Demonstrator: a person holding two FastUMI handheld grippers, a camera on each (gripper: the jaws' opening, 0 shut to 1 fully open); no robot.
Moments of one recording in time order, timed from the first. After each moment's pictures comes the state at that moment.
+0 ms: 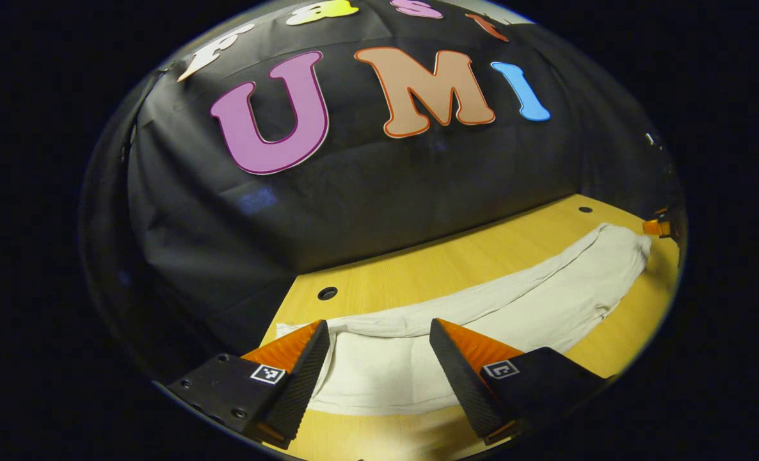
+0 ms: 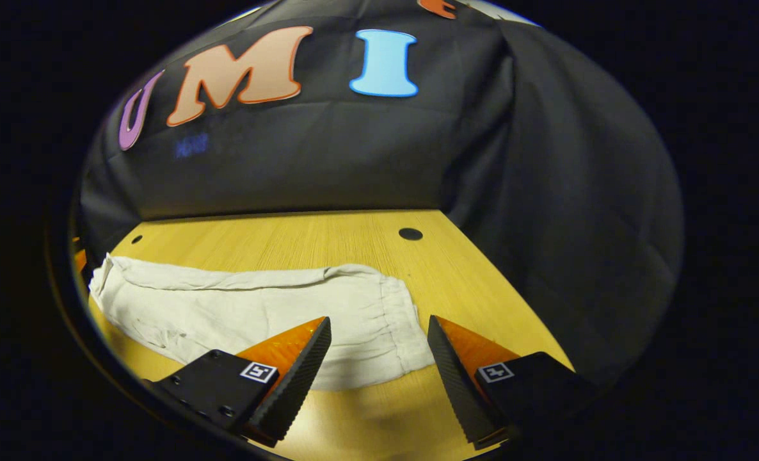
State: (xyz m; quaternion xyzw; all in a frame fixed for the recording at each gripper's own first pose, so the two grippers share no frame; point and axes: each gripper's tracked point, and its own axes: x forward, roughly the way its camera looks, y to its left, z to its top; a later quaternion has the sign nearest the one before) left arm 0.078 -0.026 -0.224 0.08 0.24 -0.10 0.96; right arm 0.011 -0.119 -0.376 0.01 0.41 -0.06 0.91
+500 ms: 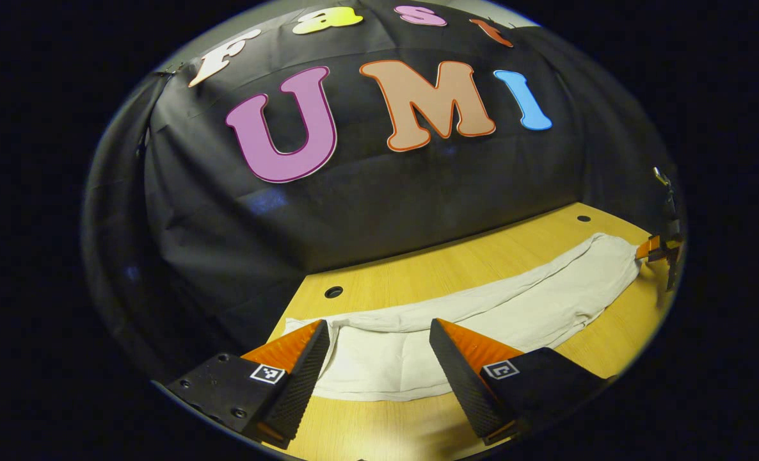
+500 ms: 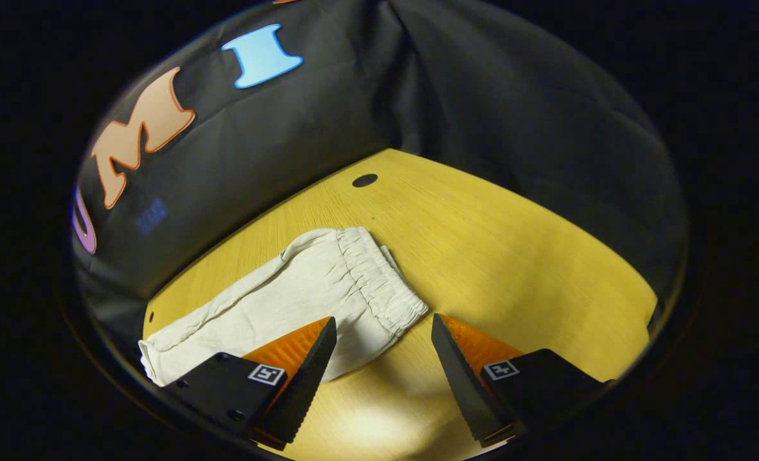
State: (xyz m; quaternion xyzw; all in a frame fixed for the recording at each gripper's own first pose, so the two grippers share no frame) left arm 0.044 -0.031 -0.195 0.09 0.24 -0.08 0.96; right arm -0.020 -0.135 -0.431 0.21 0.47 -0.16 0.85
